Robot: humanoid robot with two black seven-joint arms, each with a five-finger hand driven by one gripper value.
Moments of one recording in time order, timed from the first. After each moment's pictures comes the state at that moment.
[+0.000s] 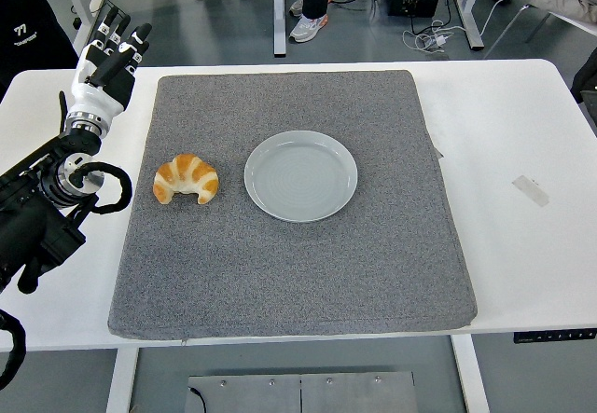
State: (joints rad) left arm -0.91 0.14 -0.71 -0.38 -0.06 -0.25 -0.43; right arm -0.10 0.00 0.09 0.16 -0.08 -0.05 0.23
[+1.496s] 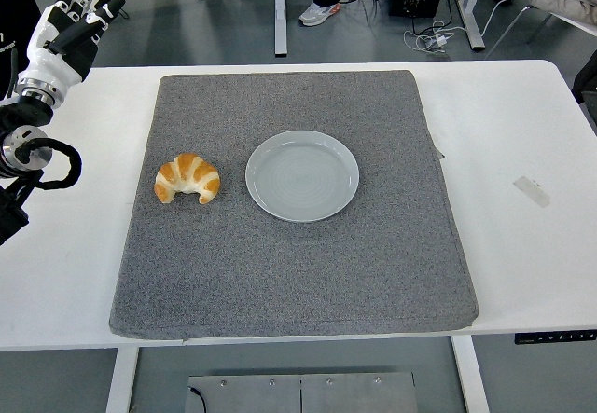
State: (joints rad) left arm -0.98 0.34 -0.57 -0.50 -0.01 -0.25 -0.40; right arm -0.10 0.00 0.09 0.16 -0.08 -0.05 0.23
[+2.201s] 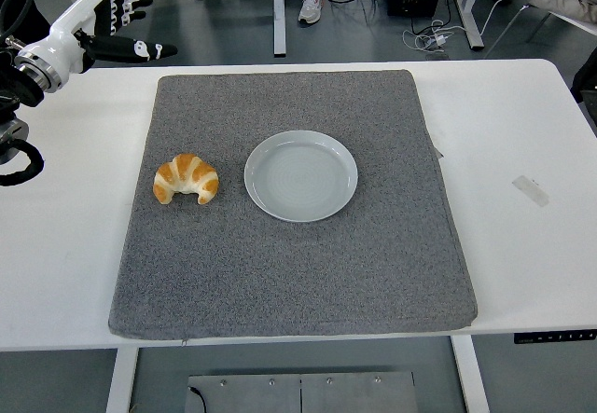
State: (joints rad) left arm -1.22 0.64 0.01 -1.01 0.33 0.09 -0.40; right arm -0.10 0.00 0.09 0.16 -0.08 -0.05 0.23
